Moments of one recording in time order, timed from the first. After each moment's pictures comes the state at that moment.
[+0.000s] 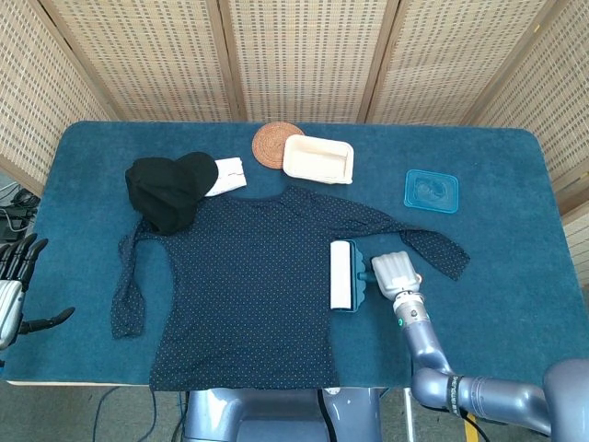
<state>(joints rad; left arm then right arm) -0.12 -1.05 -0.07 -1.69 1.45 1.45 -0.01 0.76 -1.58 0.11 -1.50 -0.67 1.06 -0.84</state>
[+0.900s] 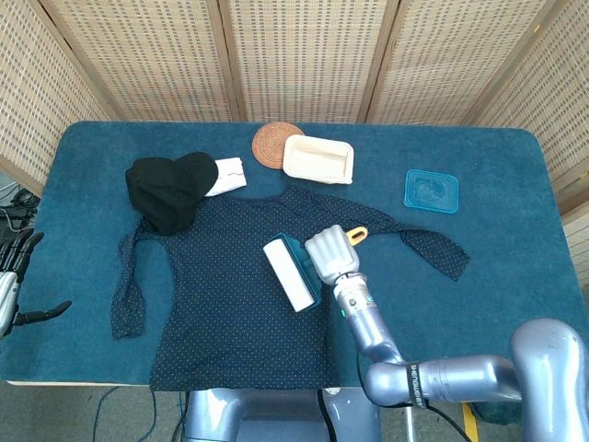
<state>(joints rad) -0.16 -1.03 -0.09 -1.65 1.40 1.36 -0.12 1.10 -1.60 0.24 -1.75 -0.47 1.22 -1.31</state>
